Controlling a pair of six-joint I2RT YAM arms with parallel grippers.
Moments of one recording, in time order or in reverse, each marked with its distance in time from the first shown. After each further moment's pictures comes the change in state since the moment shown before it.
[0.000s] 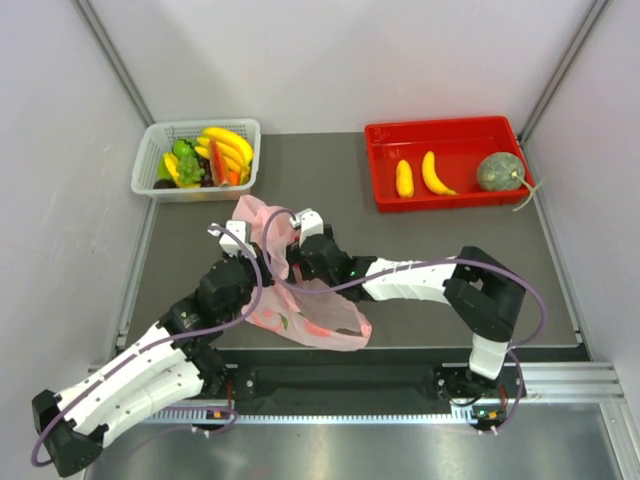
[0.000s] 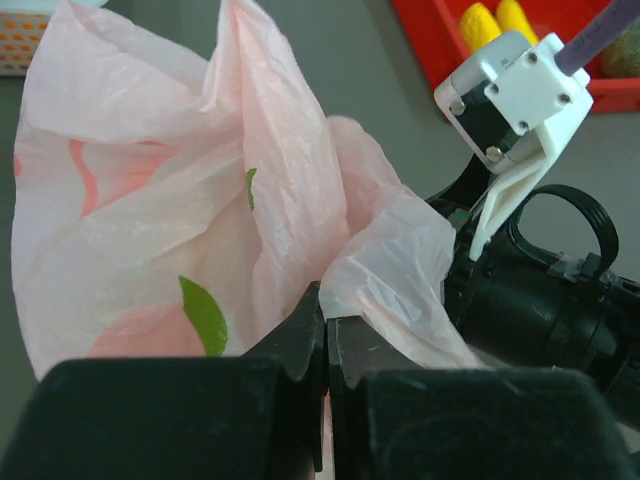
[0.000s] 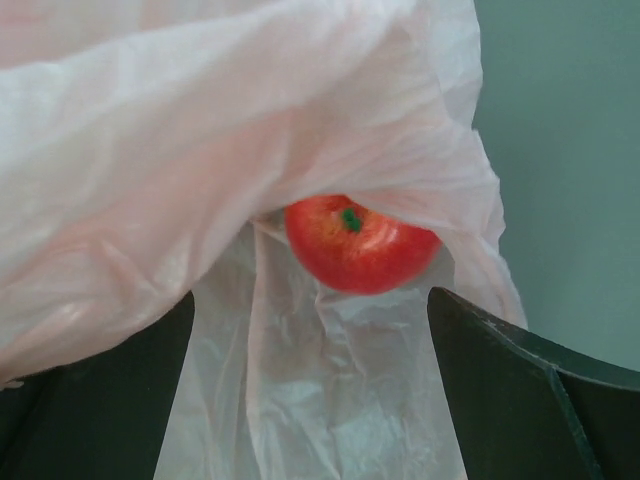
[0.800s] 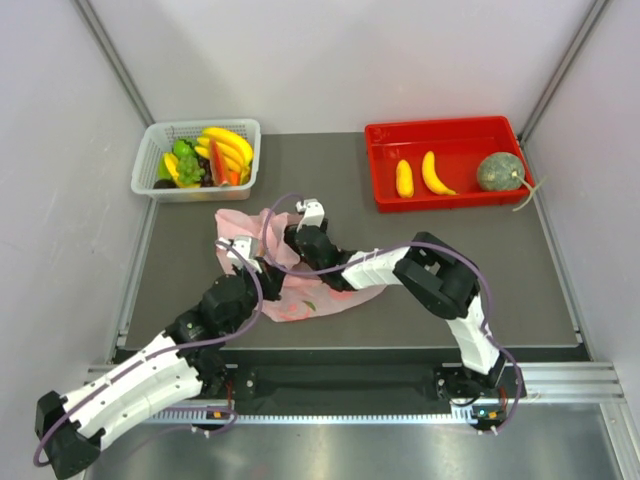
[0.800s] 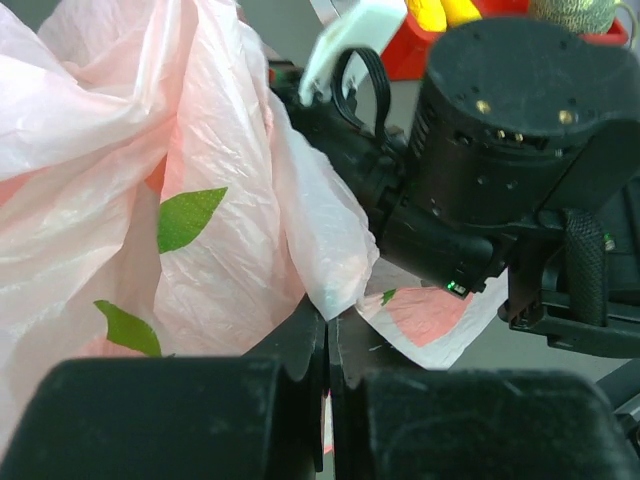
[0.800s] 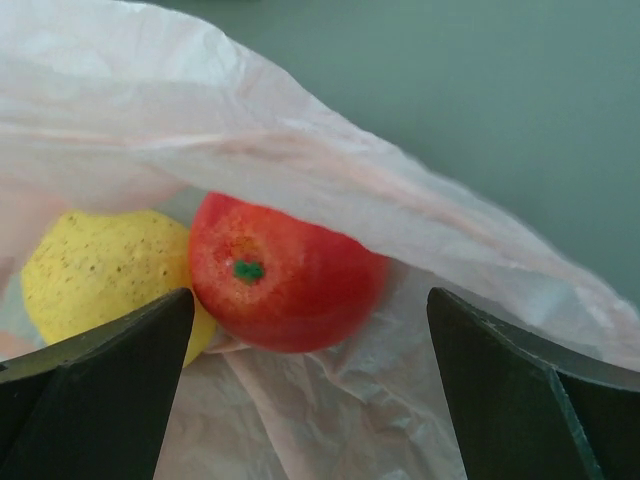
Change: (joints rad) left arm -0.022 -0.066 -0.175 0.134 0.111 -0.051; right arm -0.091 0.323 0.148 0.296 0.057 0.191
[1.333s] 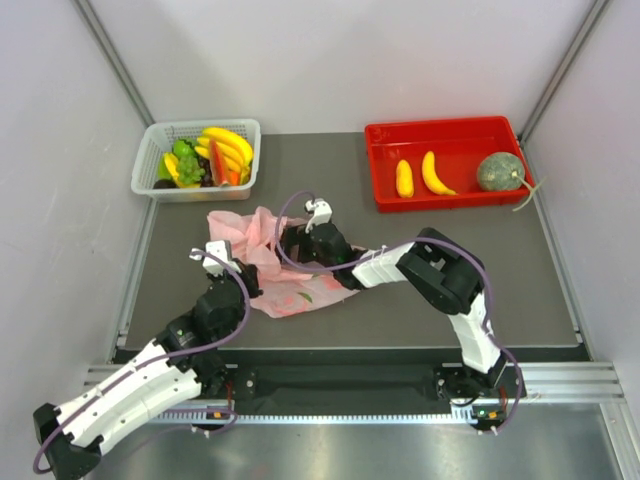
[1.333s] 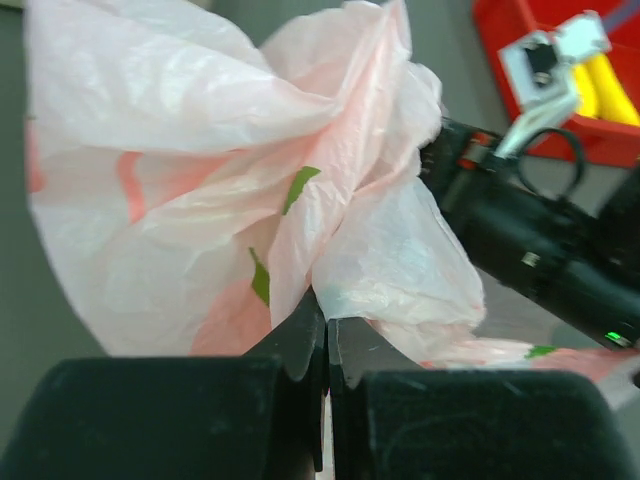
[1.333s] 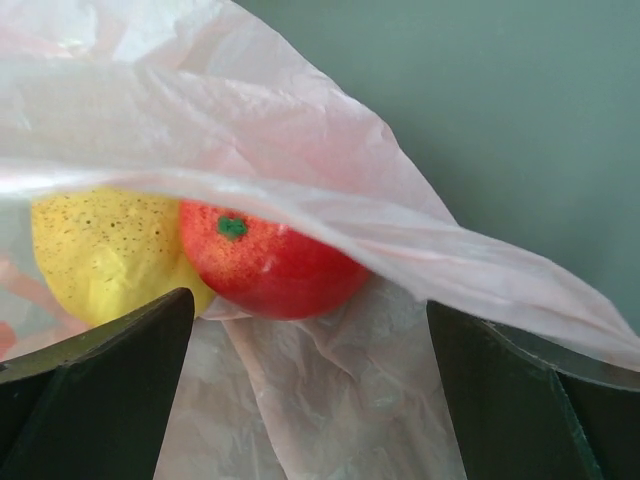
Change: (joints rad) left arm -0.005 -0.107 0.000 -0.152 -0.325 -0.031; right arm -0.068 -0.007 -0.111 0.159 -0.216 0.021
